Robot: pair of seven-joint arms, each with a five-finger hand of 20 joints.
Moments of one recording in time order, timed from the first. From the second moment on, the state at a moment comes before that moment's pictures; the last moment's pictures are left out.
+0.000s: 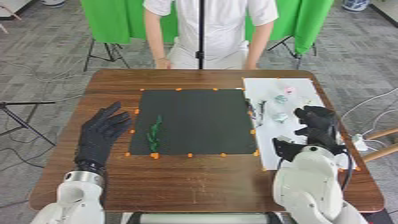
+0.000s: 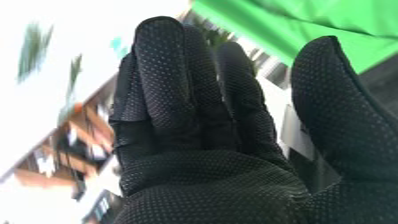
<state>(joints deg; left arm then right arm) 120.3 -62.8 -88.9 -123.1 42.4 17.6 7.9 -101.4 -62.1 71.1 -123.3 -132.2 36.6 64.8</state>
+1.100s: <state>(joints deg) 120.3 -62.4 -88.9 -123.1 40.9 17.7 8.8 -107.0 -62.9 88.5 -120.3 -136.3 -3.4 68.8</state>
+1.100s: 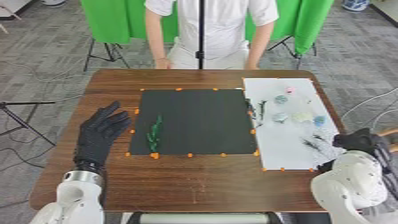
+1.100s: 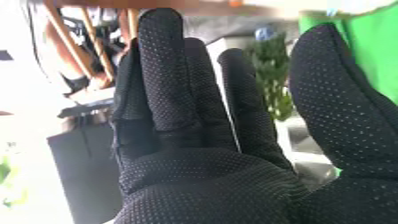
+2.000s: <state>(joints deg) 120.2 -62.5 -88.9 -123.1 40.4 17.7 8.6 -103.3 -64.9 86.2 -114.2 -142.2 -14.5 64.1</state>
